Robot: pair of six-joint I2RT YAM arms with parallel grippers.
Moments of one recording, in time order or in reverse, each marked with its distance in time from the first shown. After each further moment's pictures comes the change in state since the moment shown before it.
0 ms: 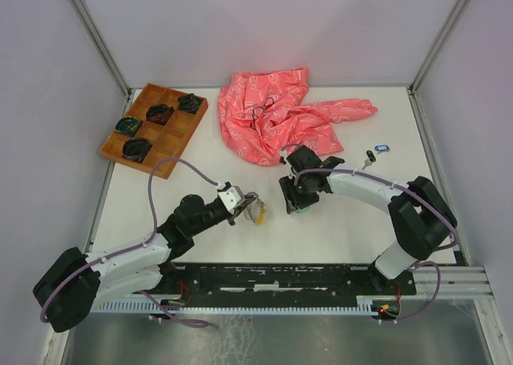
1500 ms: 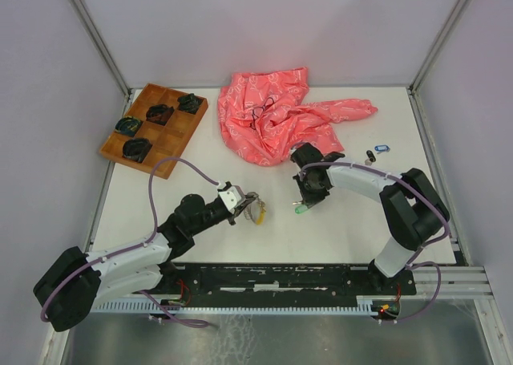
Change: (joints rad) left arm 0.000 0.007 0.005 -0.002 0.000 0.000; right arm -0.089 0.050 0.019 -0.060 0.184 -0.041
